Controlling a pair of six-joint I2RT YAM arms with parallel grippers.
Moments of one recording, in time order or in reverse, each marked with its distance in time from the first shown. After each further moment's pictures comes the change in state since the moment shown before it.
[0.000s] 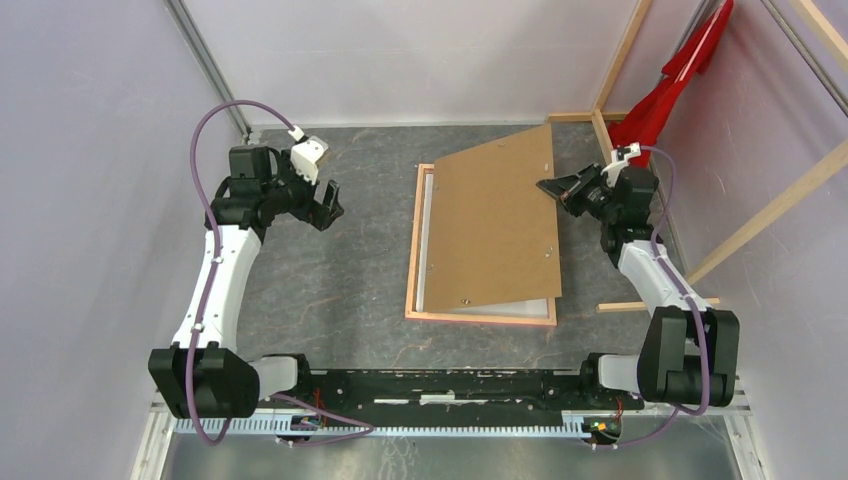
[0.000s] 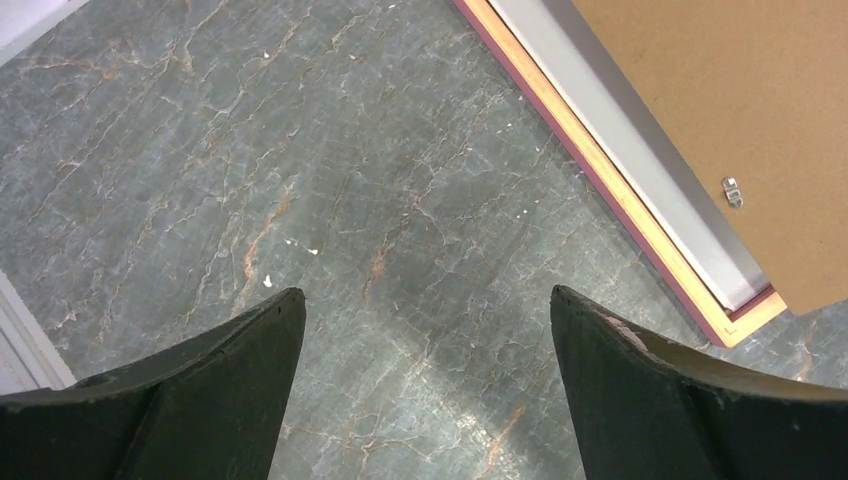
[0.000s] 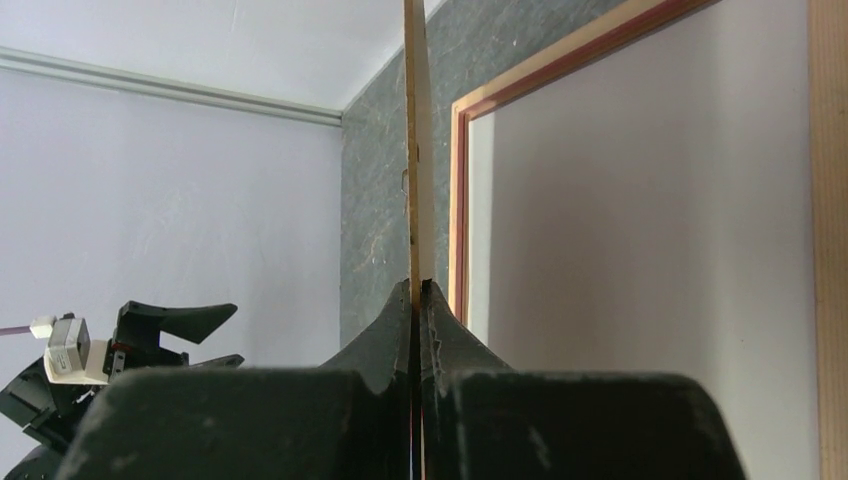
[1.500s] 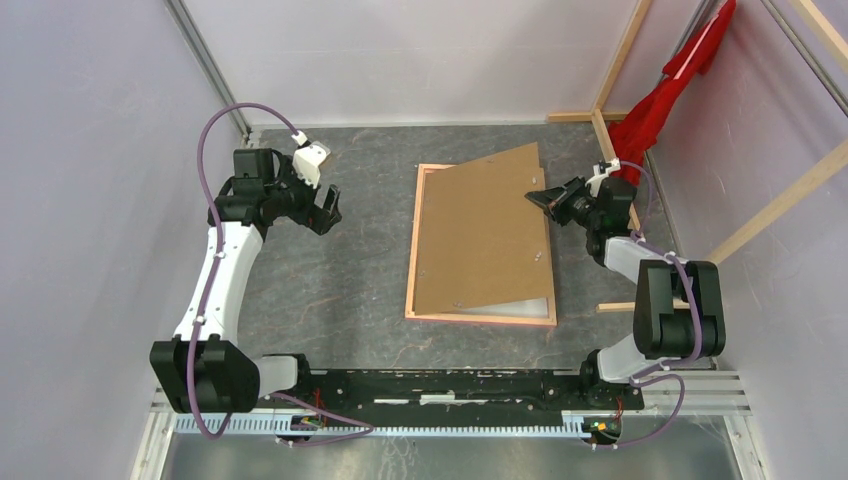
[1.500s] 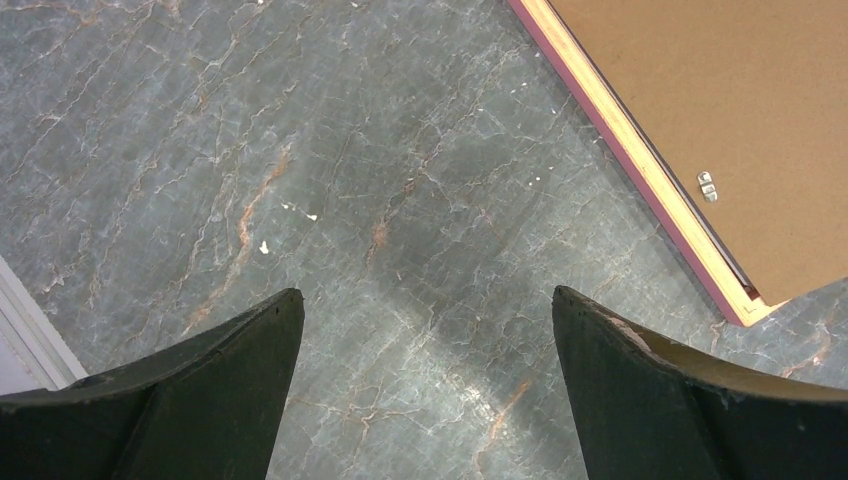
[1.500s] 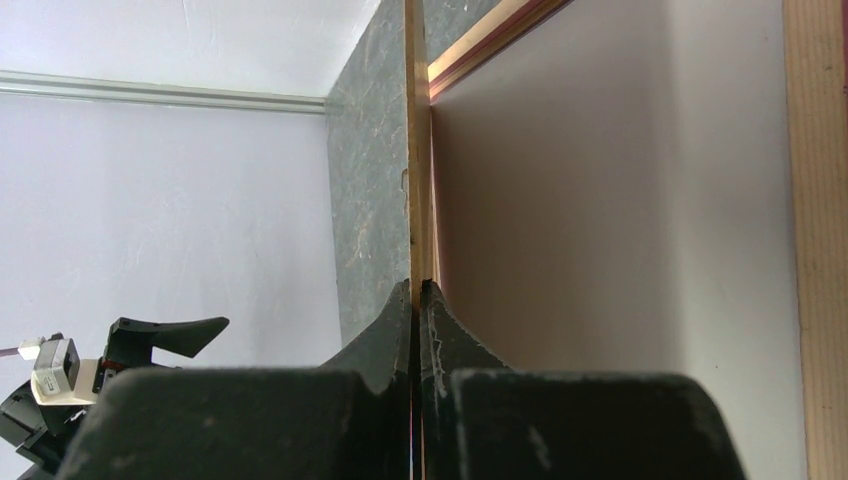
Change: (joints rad) left arm 0.000 0.025 -0.007 -0.042 -0.049 0.029; right arm 0.026 0.228 -0.090 0.254 -0.023 0.070
